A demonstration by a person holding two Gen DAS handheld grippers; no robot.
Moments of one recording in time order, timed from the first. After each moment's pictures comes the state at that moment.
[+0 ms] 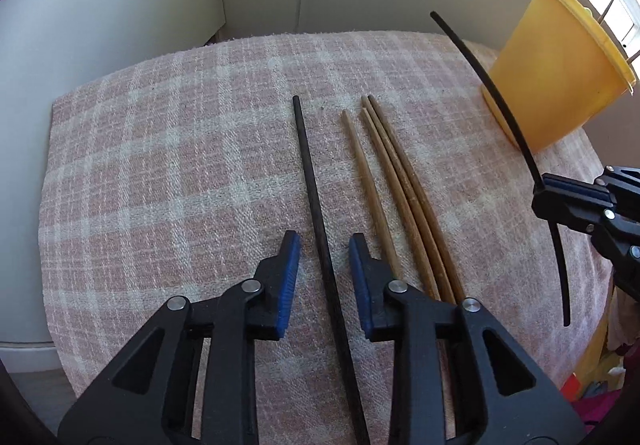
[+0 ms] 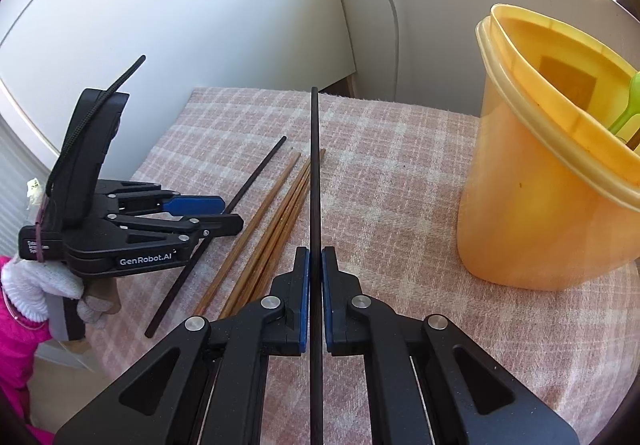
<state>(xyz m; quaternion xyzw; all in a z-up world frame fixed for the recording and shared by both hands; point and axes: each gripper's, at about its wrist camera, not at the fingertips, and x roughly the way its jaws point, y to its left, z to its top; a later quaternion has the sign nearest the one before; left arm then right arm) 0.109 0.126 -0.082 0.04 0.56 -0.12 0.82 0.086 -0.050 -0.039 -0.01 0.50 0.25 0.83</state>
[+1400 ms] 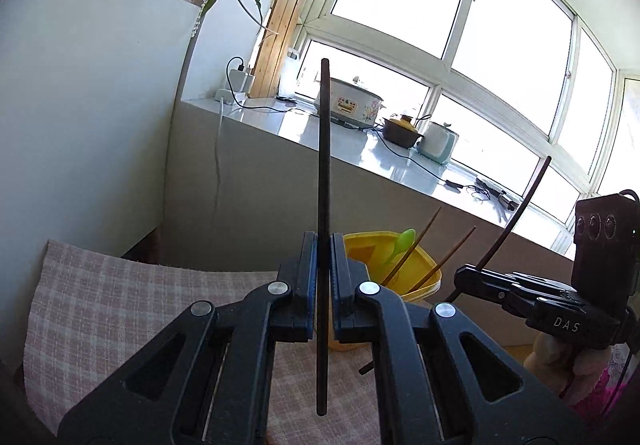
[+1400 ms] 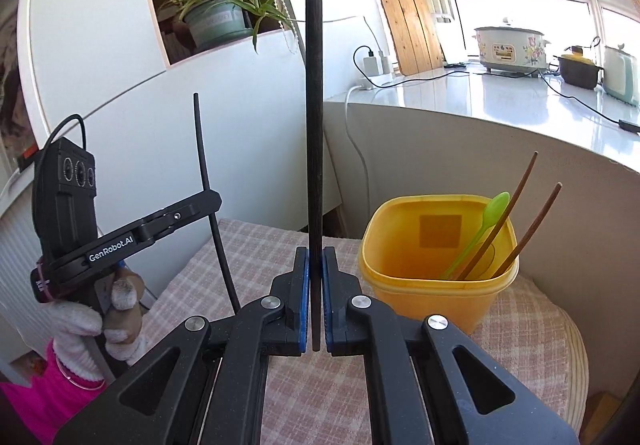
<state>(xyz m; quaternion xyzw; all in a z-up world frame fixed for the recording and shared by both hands) 0.047 0.071 0.084 -0.13 0.22 -0.22 0.94 0.027 -0.132 0.088 0.05 0.30 0.24 0.92</state>
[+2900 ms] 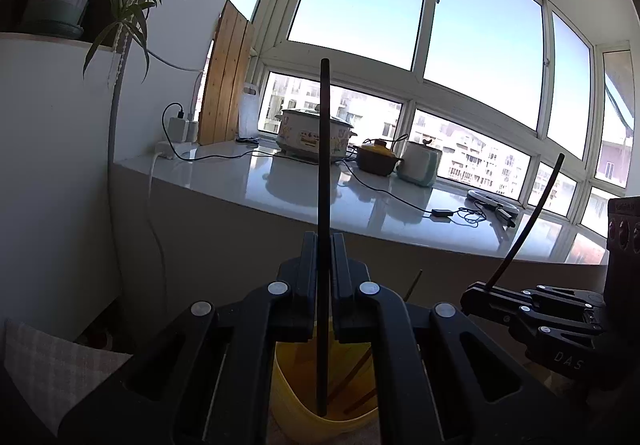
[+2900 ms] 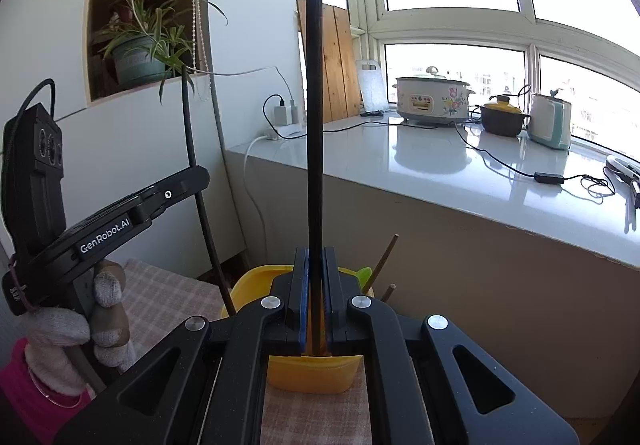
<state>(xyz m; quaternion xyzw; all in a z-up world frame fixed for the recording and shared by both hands) 0.125 -0.044 0.098 -0.10 0.15 -0.25 0.95 0.056 -0.184 0.113 0.00 0.24 0.09 0.97</state>
